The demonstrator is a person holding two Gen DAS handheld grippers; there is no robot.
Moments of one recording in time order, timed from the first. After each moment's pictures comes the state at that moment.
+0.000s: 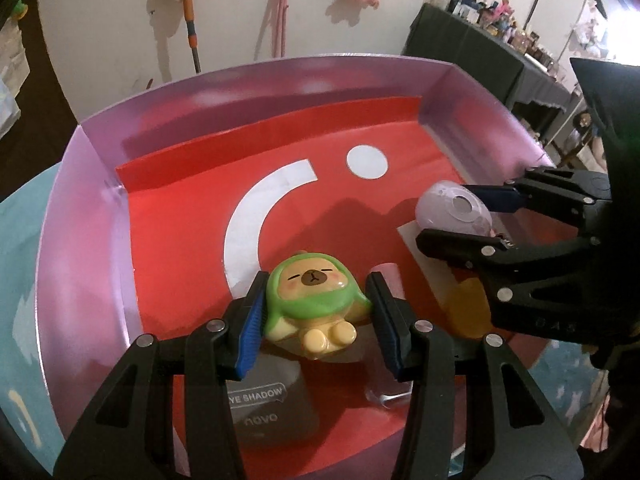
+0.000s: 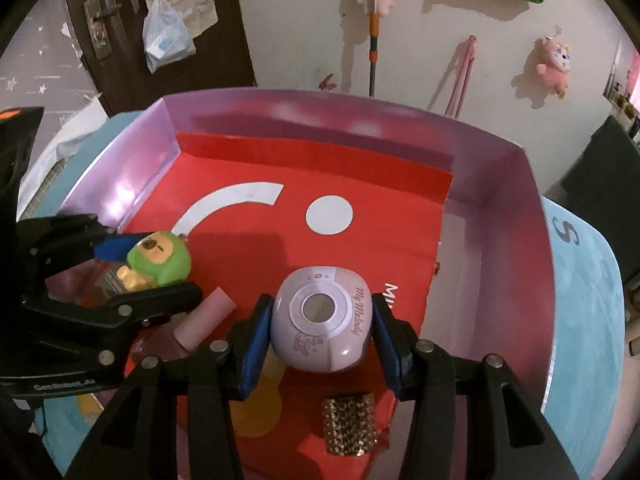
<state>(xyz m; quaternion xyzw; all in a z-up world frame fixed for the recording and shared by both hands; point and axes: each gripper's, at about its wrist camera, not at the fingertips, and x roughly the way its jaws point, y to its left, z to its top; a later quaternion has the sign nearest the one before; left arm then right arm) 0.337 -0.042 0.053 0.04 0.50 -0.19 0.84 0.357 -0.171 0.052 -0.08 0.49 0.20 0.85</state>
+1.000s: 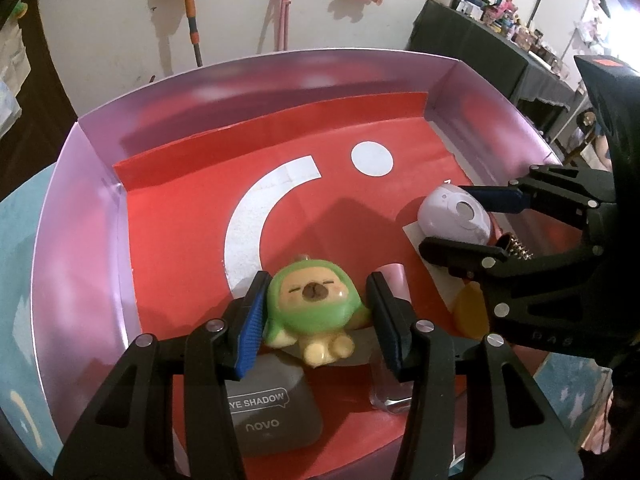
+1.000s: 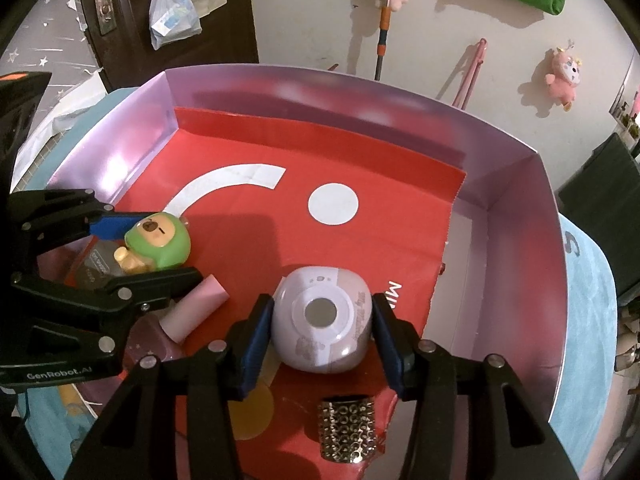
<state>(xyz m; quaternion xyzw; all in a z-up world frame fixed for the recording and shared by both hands) 0.342 -0.045 0.051 0.04 0.50 -0.18 0.84 0.359 -0.159 0.042 -0.11 0.50 0.19 0.84</state>
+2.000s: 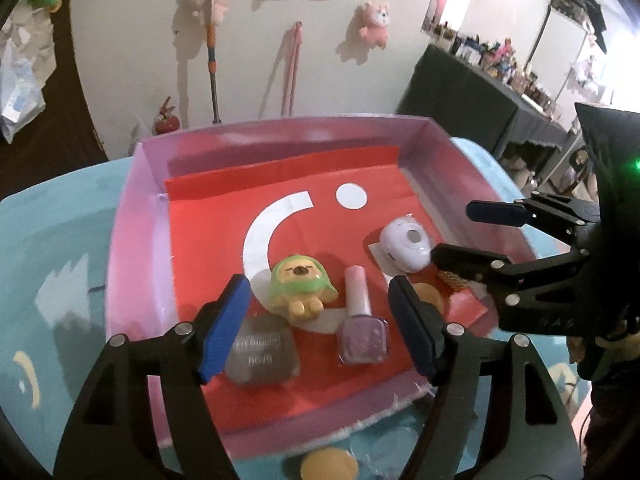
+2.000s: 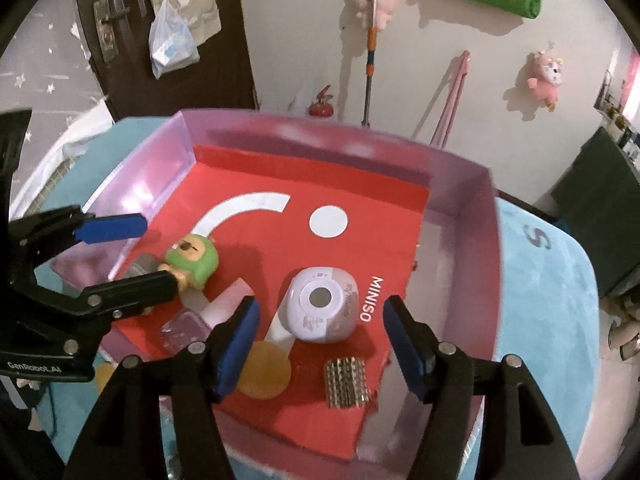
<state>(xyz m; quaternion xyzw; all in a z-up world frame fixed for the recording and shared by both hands) 0.293 -0.024 0.105 -0.01 0.44 -0.18 0.88 0.328 -0.173 0.090 -0.08 0.47 0.19 0.86</state>
